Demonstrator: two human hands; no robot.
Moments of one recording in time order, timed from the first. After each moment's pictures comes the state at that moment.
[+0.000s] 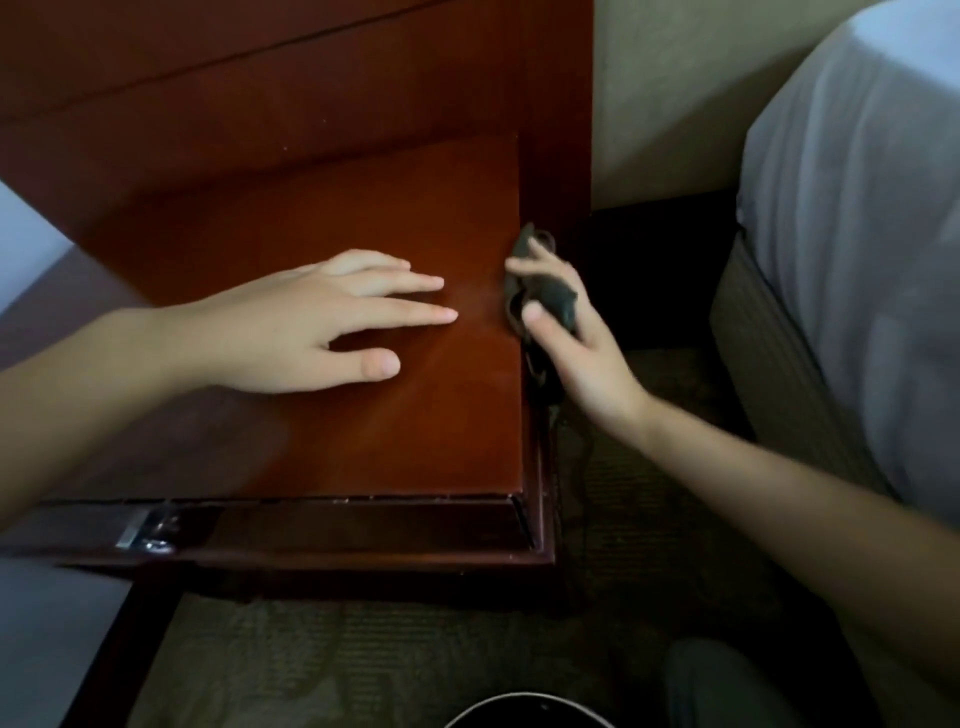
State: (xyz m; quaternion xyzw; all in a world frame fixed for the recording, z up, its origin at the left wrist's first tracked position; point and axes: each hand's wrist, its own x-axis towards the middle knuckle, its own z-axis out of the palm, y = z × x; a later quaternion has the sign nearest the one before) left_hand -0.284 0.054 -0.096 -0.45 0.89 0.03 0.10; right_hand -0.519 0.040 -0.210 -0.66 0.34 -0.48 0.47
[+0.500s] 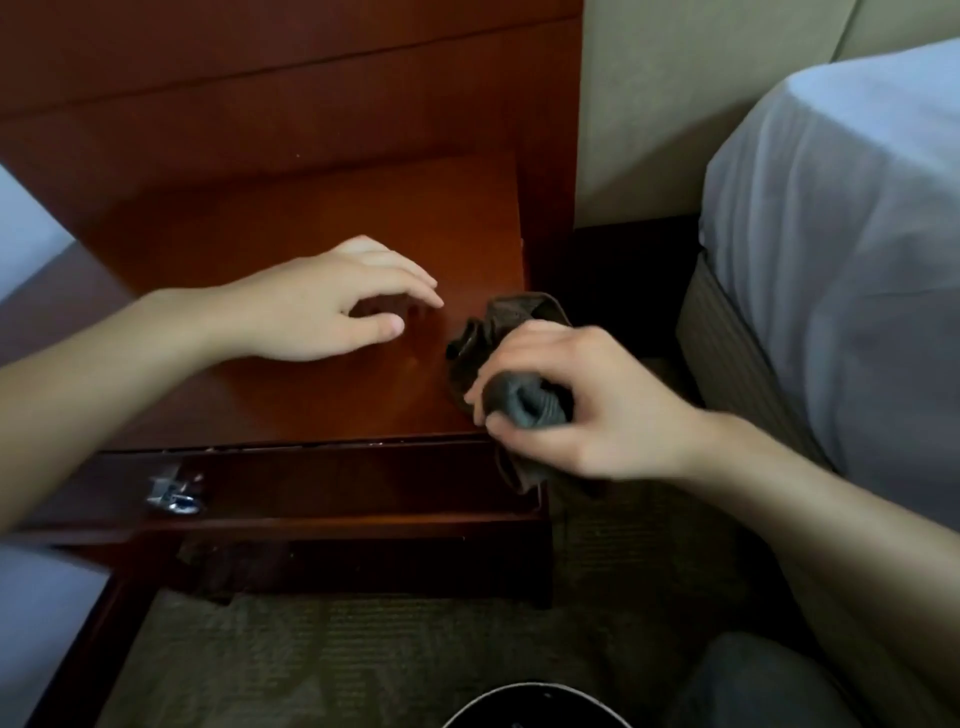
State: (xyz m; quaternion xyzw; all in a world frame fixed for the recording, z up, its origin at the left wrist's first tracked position) left_hand -0.283 0.081 -0.089 -0.45 0.89 0.10 -0.01; right_hand -0.531 0.130 -0.136 -0.88 0.22 -0.33 0.25
